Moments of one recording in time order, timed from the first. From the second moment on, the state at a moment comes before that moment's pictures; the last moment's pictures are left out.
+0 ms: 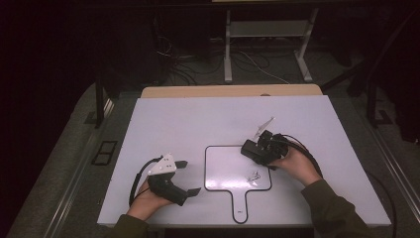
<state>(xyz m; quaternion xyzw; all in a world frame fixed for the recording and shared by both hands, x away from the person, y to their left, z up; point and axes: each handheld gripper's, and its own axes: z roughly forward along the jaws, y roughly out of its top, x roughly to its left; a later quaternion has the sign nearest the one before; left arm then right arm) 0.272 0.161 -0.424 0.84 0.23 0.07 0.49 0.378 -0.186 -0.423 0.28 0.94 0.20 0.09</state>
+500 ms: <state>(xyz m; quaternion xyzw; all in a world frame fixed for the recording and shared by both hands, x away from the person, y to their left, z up) 0.272 0.161 -0.424 0.83 0.23 0.07 0.50 0.348 -0.164 -0.423 0.23 0.95 0.20 0.07</state>
